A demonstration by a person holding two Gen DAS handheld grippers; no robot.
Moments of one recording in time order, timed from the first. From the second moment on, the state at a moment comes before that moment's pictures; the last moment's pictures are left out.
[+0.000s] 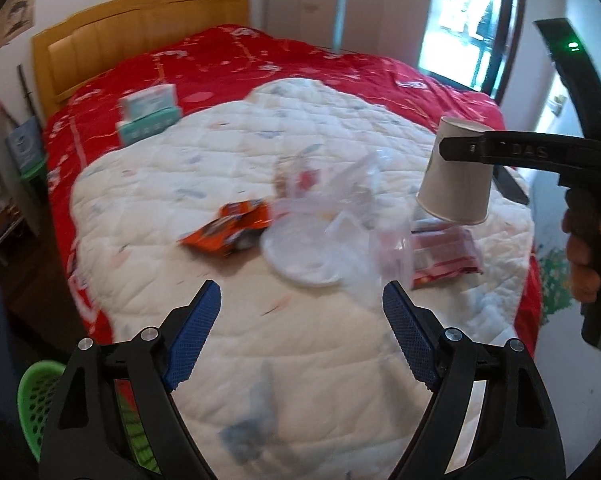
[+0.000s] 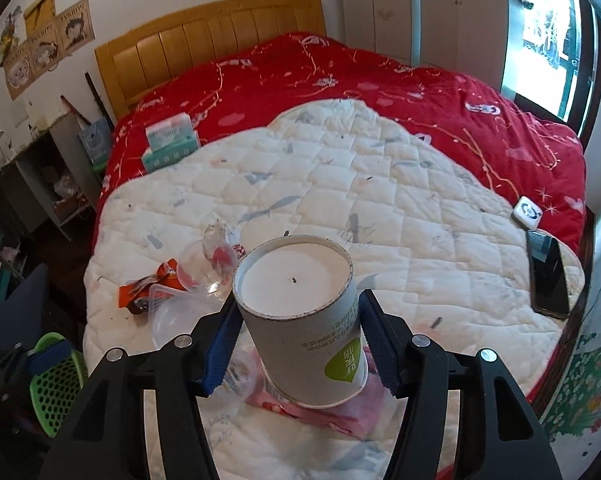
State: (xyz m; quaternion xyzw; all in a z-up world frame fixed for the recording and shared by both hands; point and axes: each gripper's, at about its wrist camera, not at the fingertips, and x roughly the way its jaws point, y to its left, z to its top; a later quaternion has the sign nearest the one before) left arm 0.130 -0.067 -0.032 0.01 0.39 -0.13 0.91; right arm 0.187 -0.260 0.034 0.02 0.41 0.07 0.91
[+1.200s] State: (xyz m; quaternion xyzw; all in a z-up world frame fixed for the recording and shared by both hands) left arm 0.147 -0.129 -0.053 0.02 0.42 -0.20 0.89; right arm 0.112 -0.308 0.048 0.06 0.37 0.08 0.92
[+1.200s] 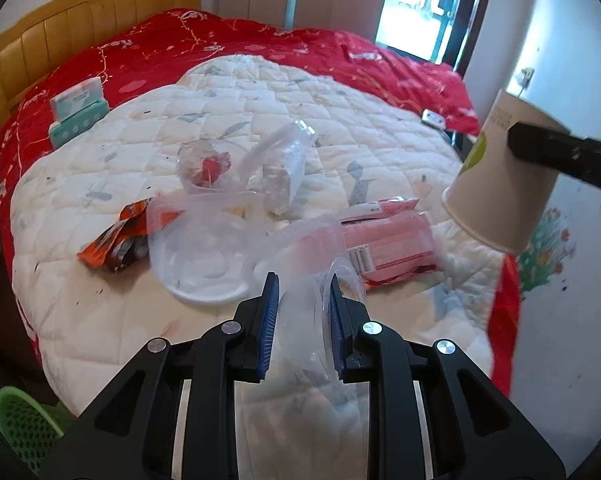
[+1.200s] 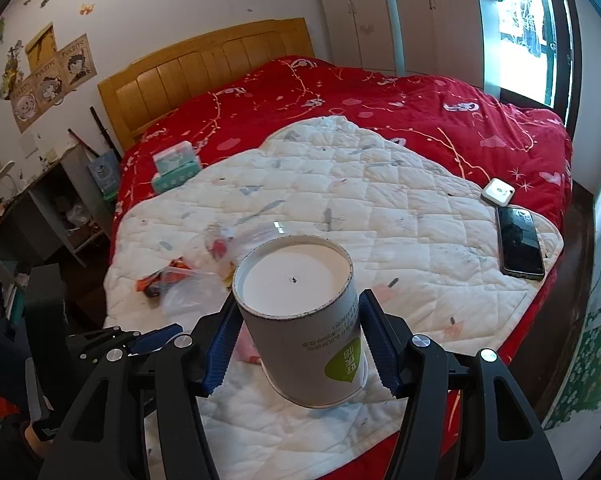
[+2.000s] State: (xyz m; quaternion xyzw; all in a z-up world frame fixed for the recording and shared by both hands) left arm 0.017 0.076 -0.013 -0.10 0.37 -0.03 0.92; right arm 0.053 -0.168 0.073 0.03 0.35 0.21 0.91
